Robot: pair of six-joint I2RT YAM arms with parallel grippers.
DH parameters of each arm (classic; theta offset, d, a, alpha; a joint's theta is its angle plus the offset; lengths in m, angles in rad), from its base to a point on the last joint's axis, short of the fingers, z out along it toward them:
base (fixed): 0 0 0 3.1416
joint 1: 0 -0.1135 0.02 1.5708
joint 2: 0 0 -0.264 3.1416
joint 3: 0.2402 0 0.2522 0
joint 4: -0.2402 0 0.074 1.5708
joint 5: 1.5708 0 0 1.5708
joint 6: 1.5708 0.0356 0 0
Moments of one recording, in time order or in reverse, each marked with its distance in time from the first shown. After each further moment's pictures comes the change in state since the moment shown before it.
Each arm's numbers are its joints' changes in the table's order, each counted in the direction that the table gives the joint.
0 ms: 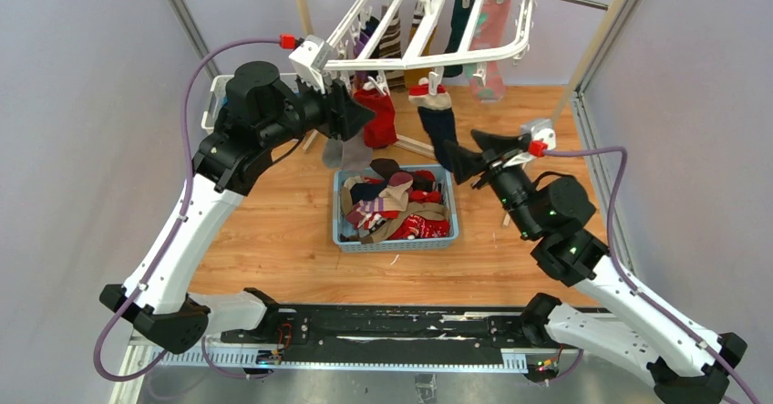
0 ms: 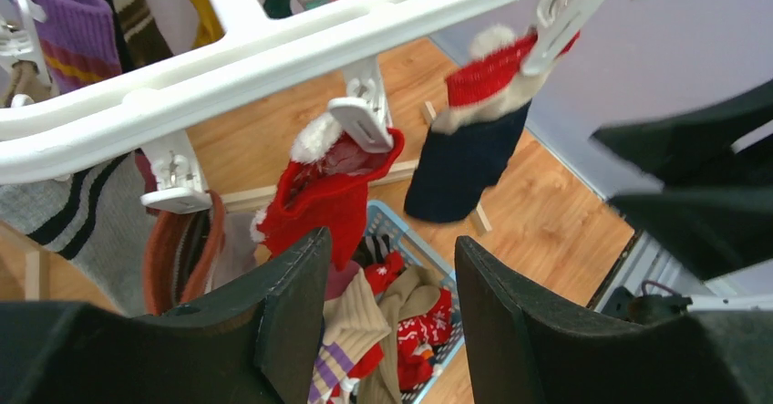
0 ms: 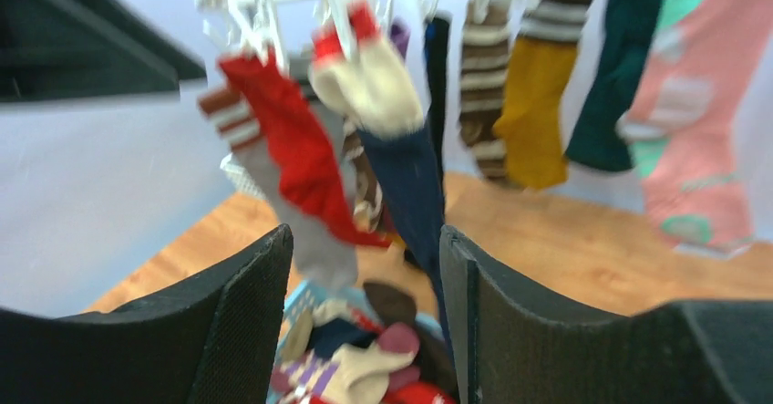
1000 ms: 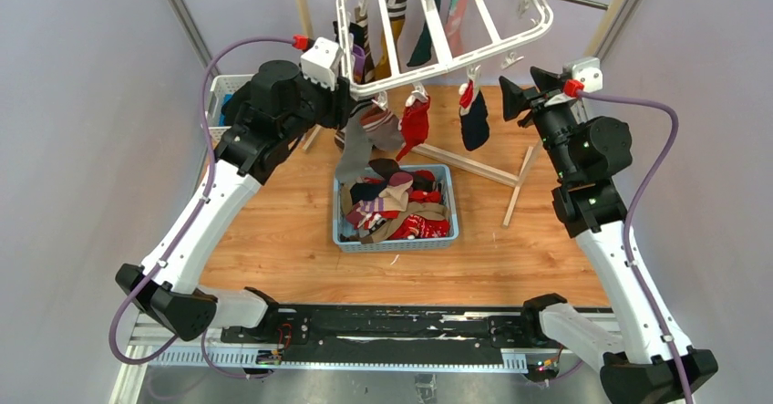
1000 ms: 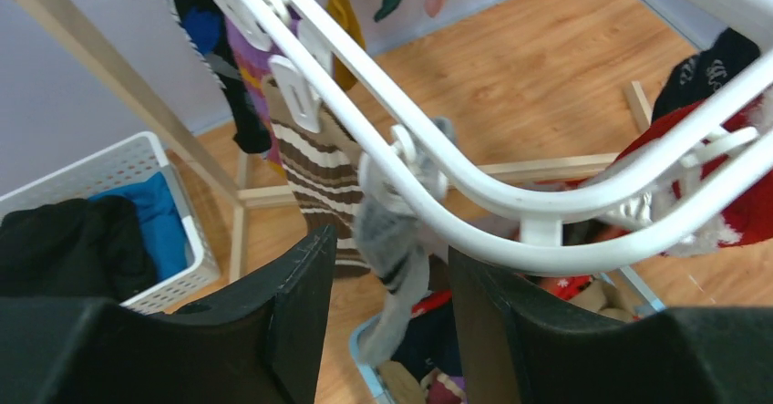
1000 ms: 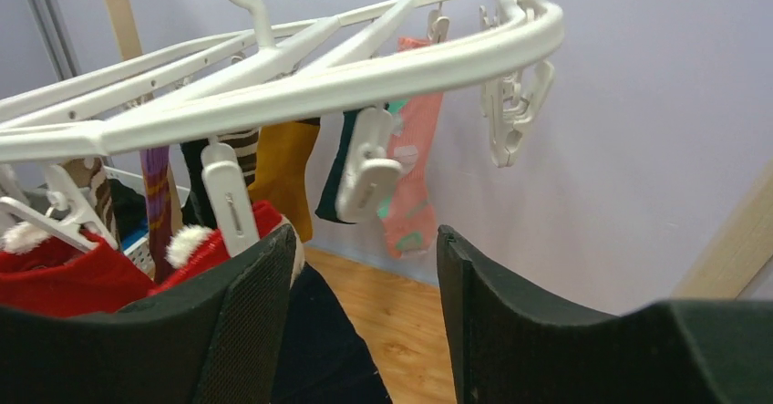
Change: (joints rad) left arm -0.026 0.080 -0.073 0.047 -0.279 0.239; right arm 0.568 0.186 0.301 -0.002 -0.348 -0.207
